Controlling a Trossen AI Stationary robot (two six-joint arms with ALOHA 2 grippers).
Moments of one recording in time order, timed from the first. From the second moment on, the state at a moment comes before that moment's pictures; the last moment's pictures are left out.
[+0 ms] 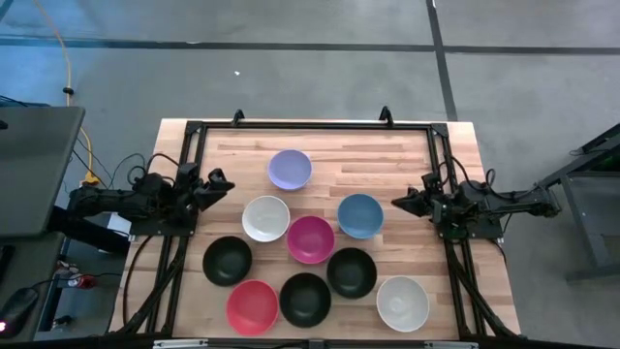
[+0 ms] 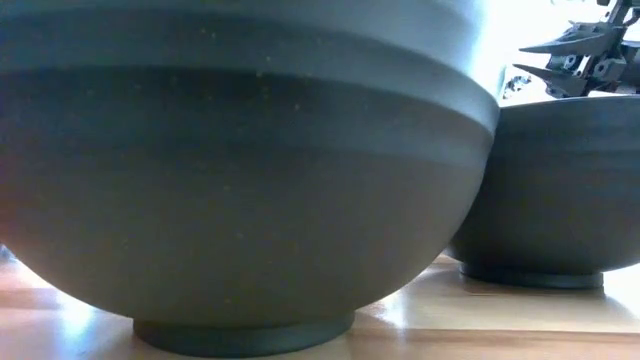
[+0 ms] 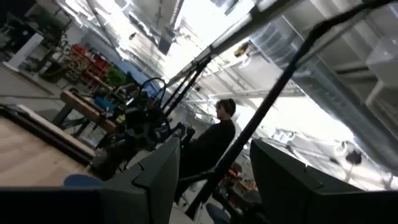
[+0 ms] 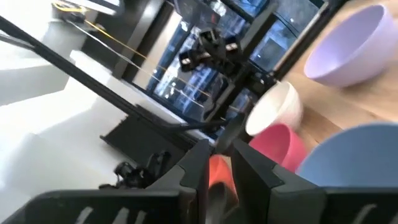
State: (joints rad) left arm 0.10 0.08 0.01 0.48 -0.01 -0.71; right arm 0.10 0.01 0.02 0.12 0.05 0.94
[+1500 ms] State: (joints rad) left arm 0.10 0.35 0.36 -0.42 -0.01 -0.65; right arm -0.01 1.28 1.19 -1.09 0.10 0.80
